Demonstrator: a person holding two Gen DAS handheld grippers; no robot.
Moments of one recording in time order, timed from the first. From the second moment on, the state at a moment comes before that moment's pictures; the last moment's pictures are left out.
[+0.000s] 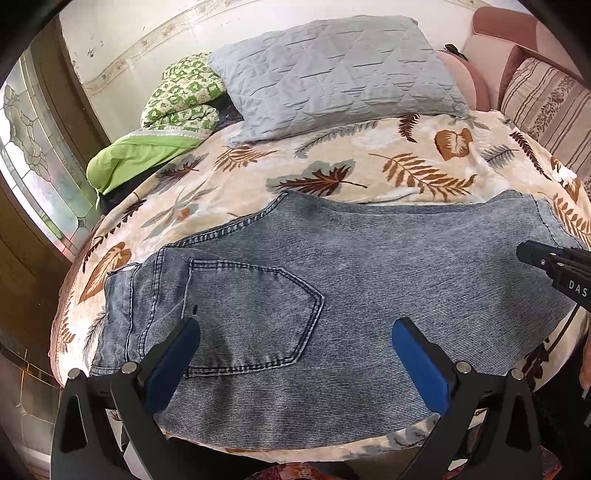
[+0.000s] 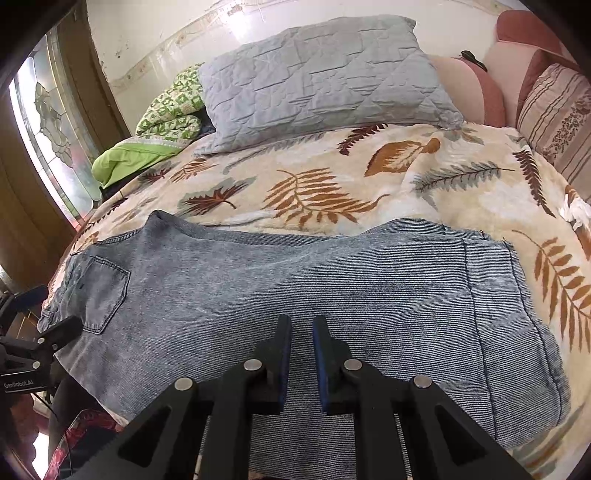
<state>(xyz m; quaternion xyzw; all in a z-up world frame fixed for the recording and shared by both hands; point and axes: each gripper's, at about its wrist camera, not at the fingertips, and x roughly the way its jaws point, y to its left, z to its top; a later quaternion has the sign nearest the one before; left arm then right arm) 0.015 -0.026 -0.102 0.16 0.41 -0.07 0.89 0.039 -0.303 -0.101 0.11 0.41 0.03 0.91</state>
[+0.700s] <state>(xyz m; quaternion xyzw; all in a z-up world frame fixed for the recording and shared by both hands) 0.048 -0.086 -0.140 0.22 0.49 -0.12 0.83 0.015 -0.395 -0.102 0.24 0.39 -0.02 0.89</state>
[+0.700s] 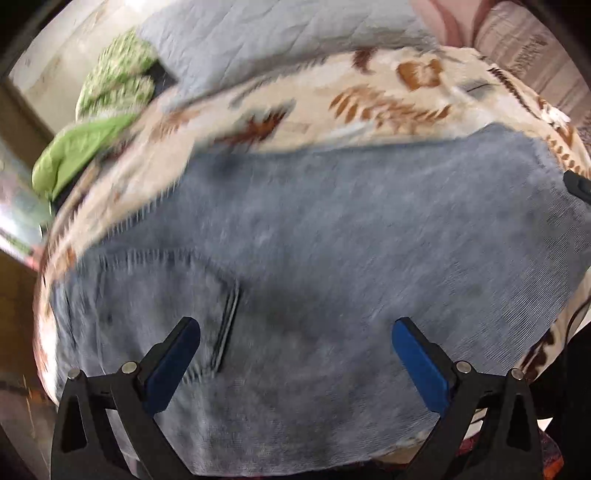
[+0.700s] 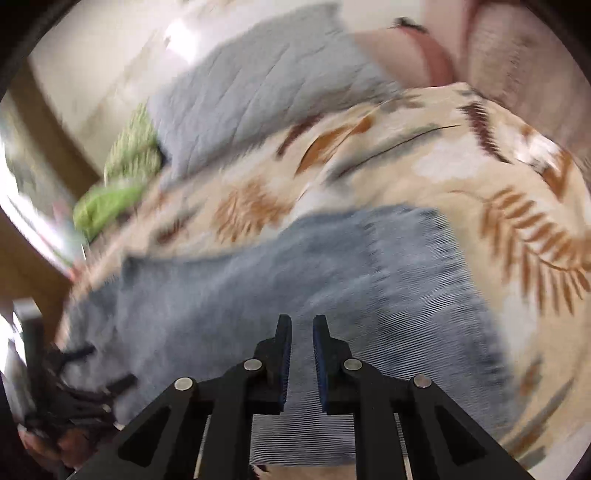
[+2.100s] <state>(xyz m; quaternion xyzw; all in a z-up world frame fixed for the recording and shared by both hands) 0.122 -0.371 -0.126 0.34 0.46 -0.38 0.73 -0.065 -0.507 -0.189 0.61 0.32 0.03 0.72</state>
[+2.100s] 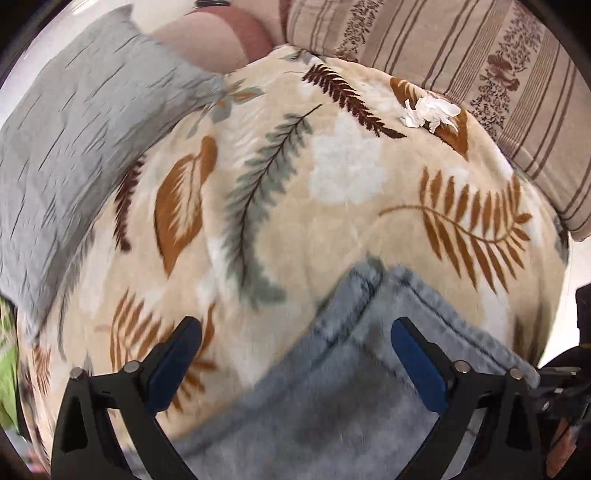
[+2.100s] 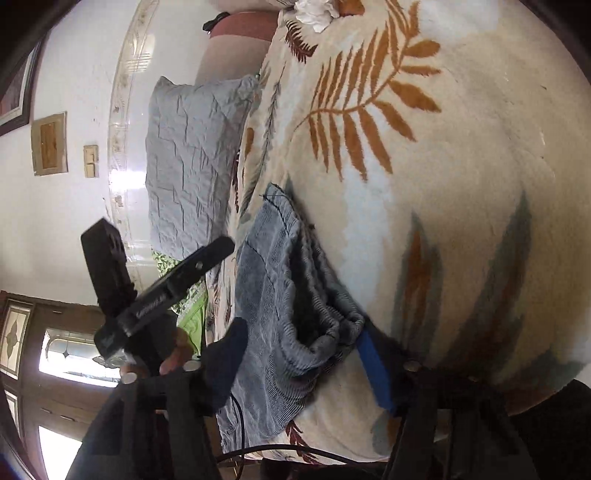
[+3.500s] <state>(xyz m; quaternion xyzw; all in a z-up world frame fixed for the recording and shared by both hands) 0.133 -0.248 -0.062 0.25 0.42 -0.49 0.72 -0.022 -0.373 -0.078 0.28 0.27 0.12 0.91</state>
